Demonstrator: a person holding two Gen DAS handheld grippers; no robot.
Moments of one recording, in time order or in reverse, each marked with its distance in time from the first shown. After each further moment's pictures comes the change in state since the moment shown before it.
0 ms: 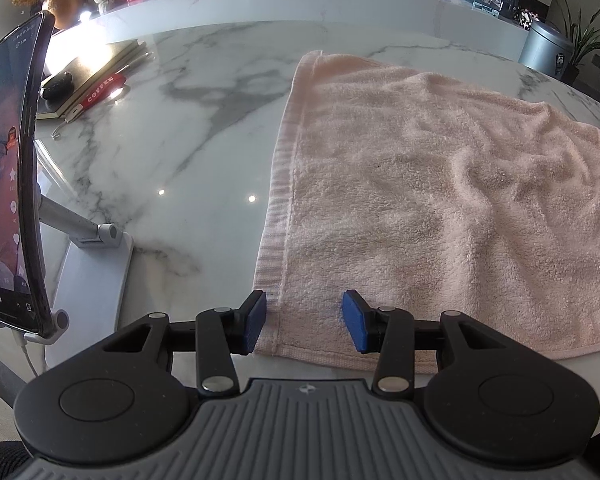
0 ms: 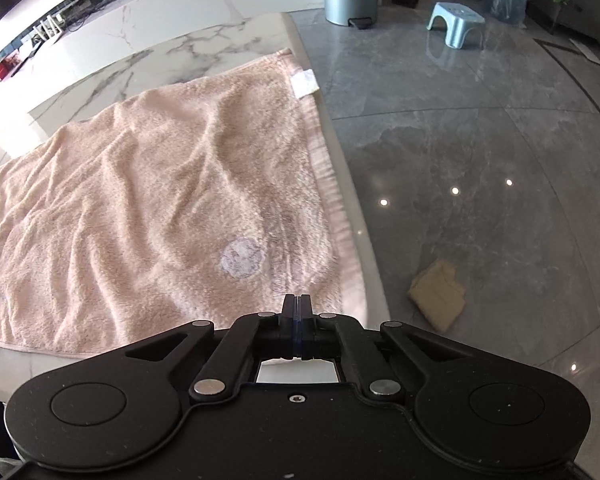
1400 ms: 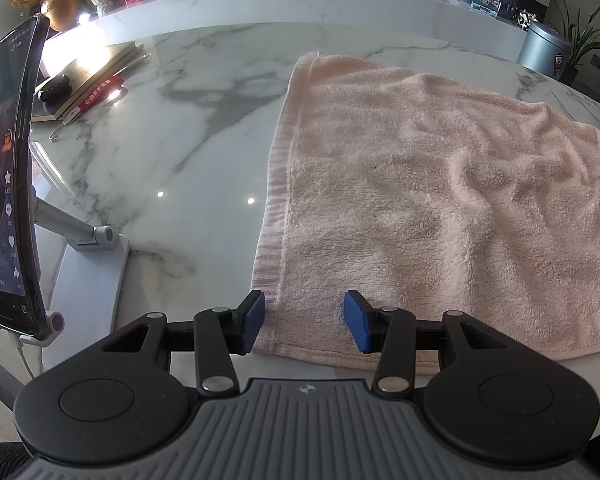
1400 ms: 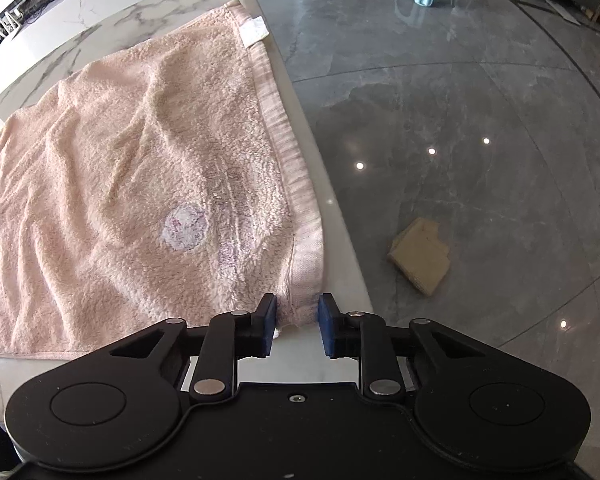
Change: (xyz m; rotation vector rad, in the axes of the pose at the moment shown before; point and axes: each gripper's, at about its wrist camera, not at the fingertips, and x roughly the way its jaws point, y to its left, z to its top) left arm 0.002 -0.001 0.000 0.008 -0.006 -0.002; right arm 0.037 -0.025 -0.011 0.095 0.103 -0.084
